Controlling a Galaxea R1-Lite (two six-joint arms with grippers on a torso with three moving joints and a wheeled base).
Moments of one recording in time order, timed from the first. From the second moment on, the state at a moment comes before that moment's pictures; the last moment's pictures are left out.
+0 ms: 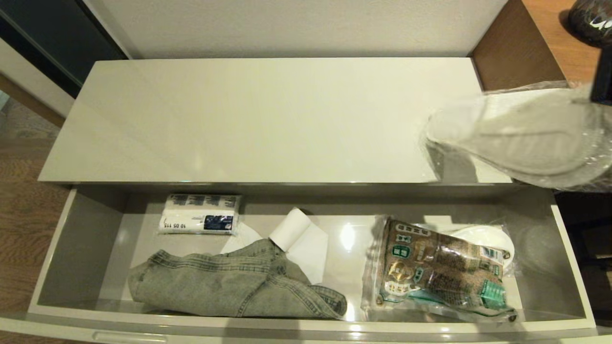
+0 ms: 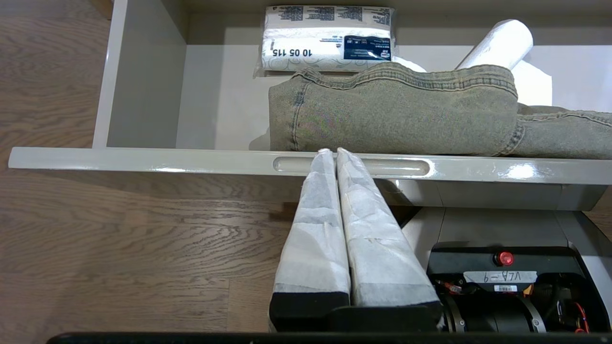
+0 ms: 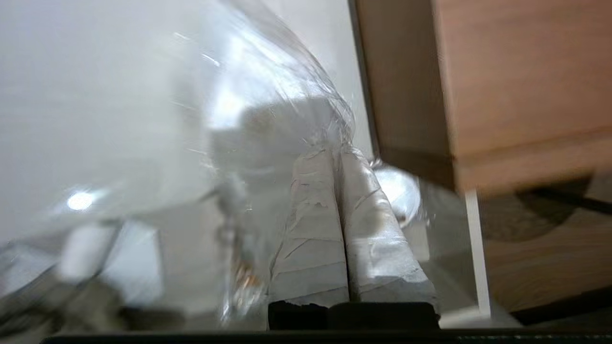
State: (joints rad) left arm 0.00 0.00 0.00 0.02 0.01 0.01; right arm 0.43 1.42 -1.63 0.65 -0.56 0.33
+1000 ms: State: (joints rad) left arm 0.00 0.00 0.00 0.02 0.01 0.01; right arm 0.20 1.86 -1.30 -0.23 -0.65 0.12
